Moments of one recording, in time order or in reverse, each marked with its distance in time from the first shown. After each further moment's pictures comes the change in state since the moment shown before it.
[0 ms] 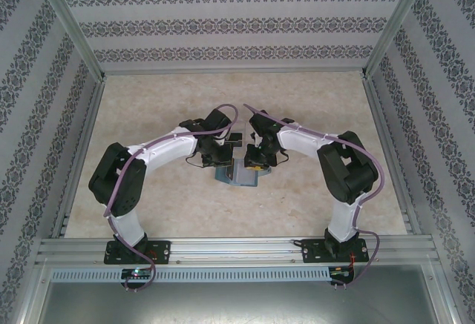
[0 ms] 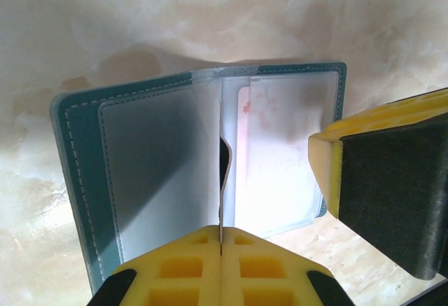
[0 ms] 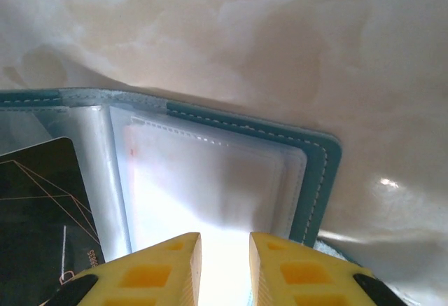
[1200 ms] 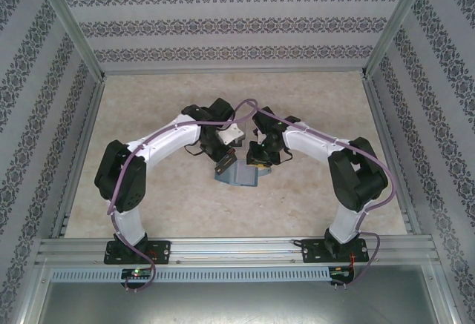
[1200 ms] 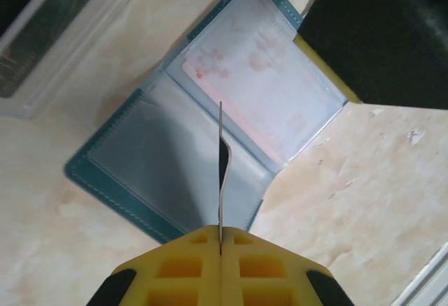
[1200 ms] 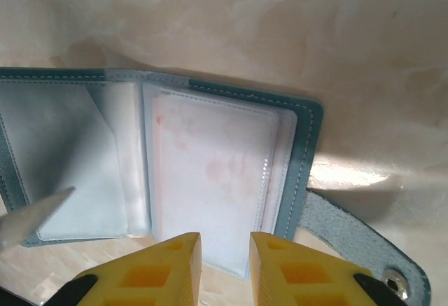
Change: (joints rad) left arm 0.000 0.060 0.243 -0.320 -0.043 0.835; right arm 0.000 -0.088 0.000 -0.056 0.031 -0.001
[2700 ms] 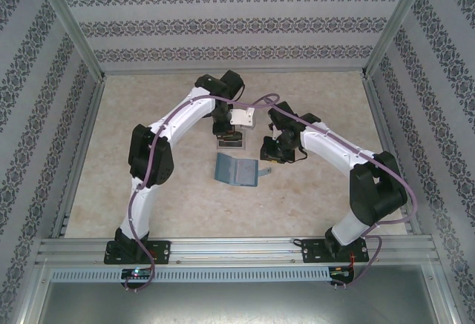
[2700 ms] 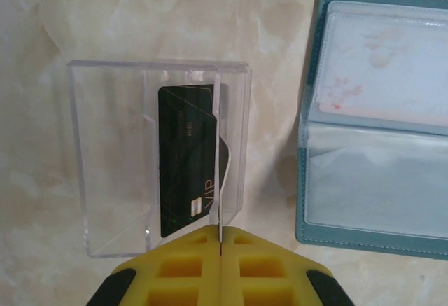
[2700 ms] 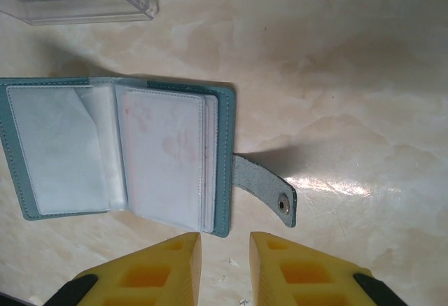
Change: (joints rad) left arm 0.072 0.380 0.632 -0.282 -0.114 0.768; right arm -0.075 -0.160 -0.036 -0.090 0.058 -0.026
